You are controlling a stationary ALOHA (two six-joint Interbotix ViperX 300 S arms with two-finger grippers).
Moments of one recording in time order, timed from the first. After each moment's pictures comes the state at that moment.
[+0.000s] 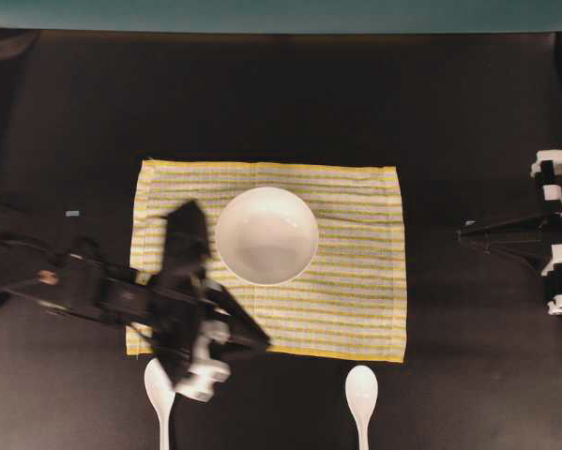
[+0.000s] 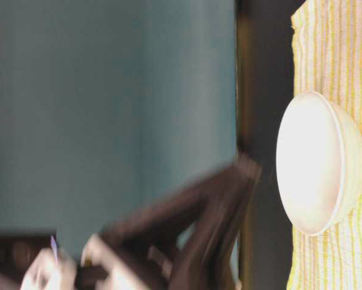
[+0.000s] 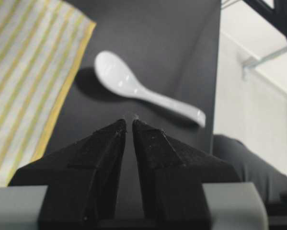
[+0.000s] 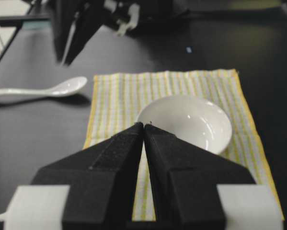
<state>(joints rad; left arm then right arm) -0.22 -0.05 0.66 0.04 -0.14 -0.74 0.07 -0.98 1.25 0.03 -0.14 0.02</state>
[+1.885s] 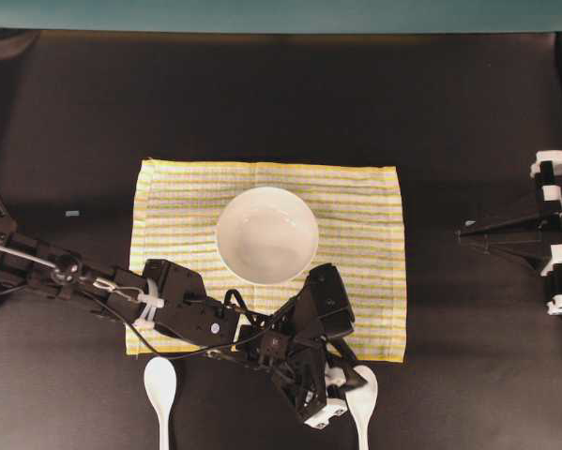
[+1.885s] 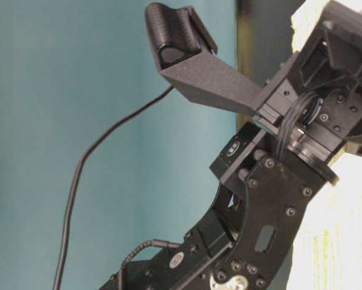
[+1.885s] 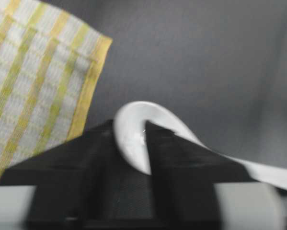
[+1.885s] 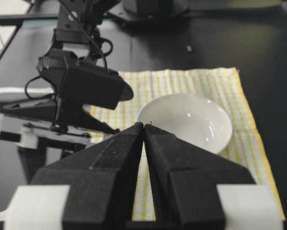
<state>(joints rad) -0.22 0.52 0.23 0.04 -0.17 -0.66 0.07 -0.98 1.25 0.03 -0.14 0.02</state>
